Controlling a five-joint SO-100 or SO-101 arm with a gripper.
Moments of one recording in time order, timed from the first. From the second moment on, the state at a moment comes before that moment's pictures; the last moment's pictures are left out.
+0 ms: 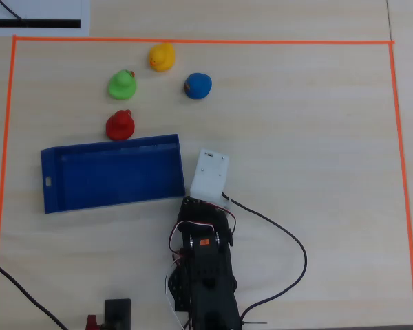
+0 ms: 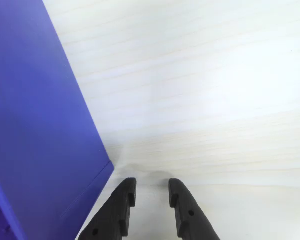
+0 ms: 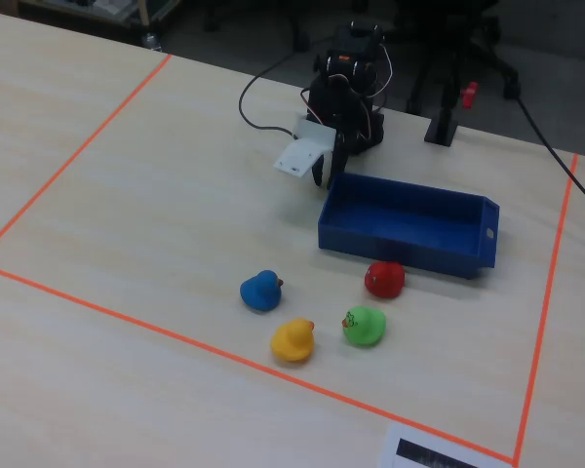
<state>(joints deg) -1.3 190.2 178.4 73.3 -66.5</state>
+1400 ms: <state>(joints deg) 10.9 172.7 165.2 62.0 -72.3</state>
